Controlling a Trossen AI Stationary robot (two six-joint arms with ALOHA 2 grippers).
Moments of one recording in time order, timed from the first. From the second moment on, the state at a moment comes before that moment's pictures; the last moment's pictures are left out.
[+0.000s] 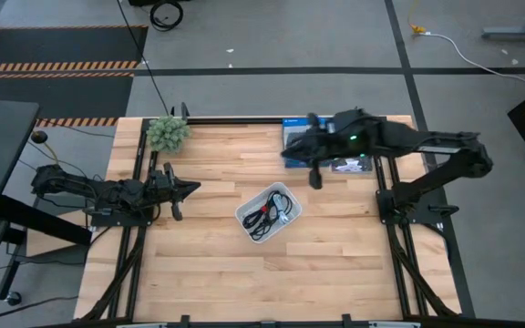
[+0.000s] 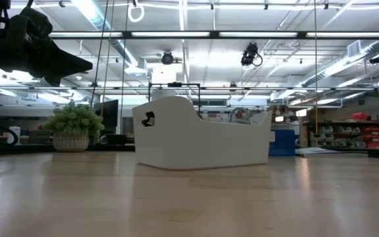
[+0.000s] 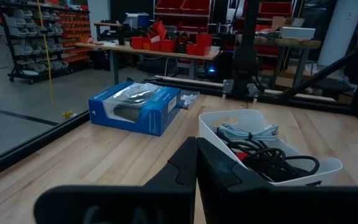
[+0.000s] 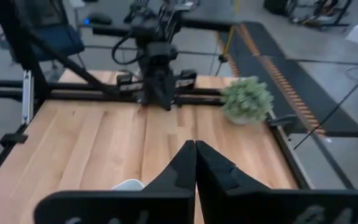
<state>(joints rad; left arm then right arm) -0.23 0.20 0.01 0.16 -0.54 -0.09 -0.04 1.30 1.41 -0.47 0.03 -0.08</state>
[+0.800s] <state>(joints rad) -0.23 0.20 0.01 0.16 -0.55 -0.09 -0.05 0.98 1.41 -0.43 0.14 -0.03</state>
